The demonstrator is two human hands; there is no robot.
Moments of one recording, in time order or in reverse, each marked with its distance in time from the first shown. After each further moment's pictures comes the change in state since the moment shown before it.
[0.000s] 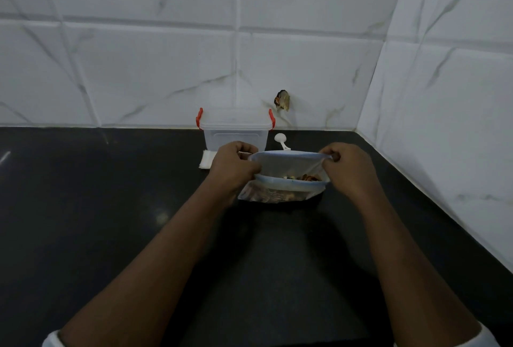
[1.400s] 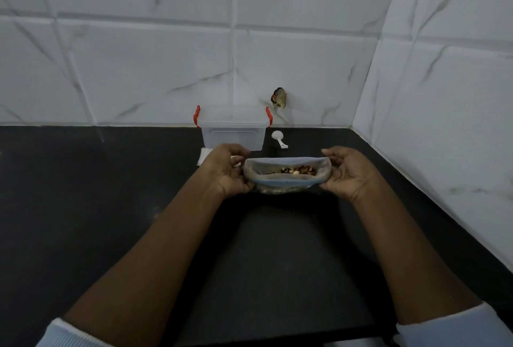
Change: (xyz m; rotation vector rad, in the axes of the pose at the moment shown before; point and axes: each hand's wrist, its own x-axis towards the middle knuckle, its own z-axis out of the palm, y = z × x) left_hand 0.000 0.006 -0.008 -0.808 -0.111 -0.641; right_hand 0.003 -0.002 0.001 1.442 -0.308 0.875
